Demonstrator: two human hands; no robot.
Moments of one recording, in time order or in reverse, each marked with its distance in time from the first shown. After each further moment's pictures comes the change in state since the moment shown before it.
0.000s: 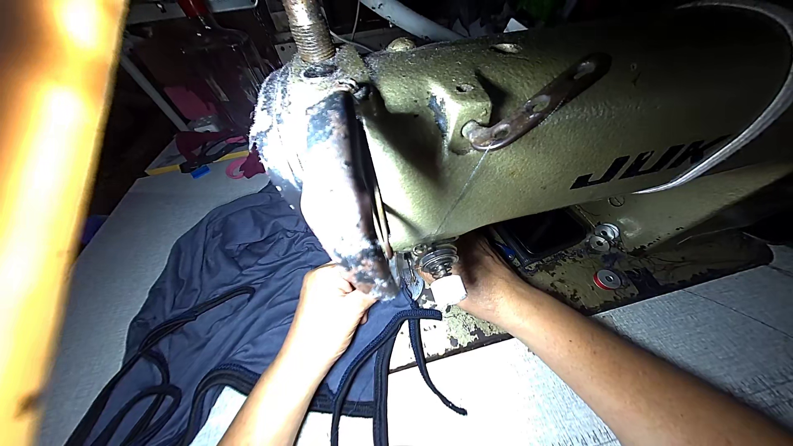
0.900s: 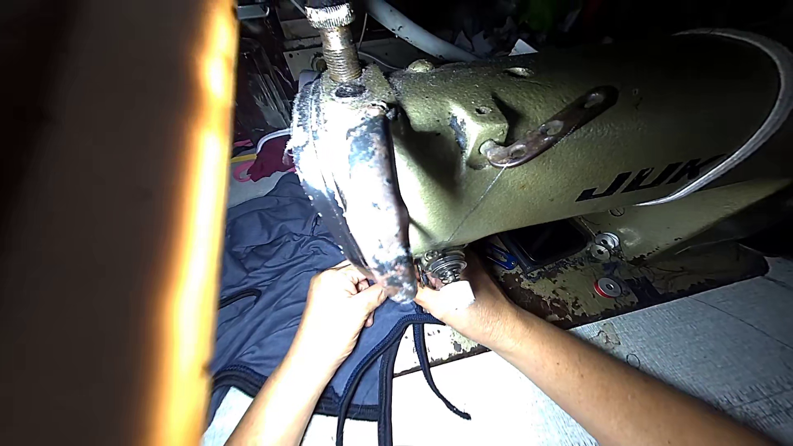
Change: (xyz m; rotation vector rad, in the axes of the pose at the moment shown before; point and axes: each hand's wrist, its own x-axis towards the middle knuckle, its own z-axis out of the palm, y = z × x) left_hand 0.000 0.006 0.002 -0.075 0.023 -0.083; right_hand -0.001 -0.023 0.011 0.200 -0.045 0.220
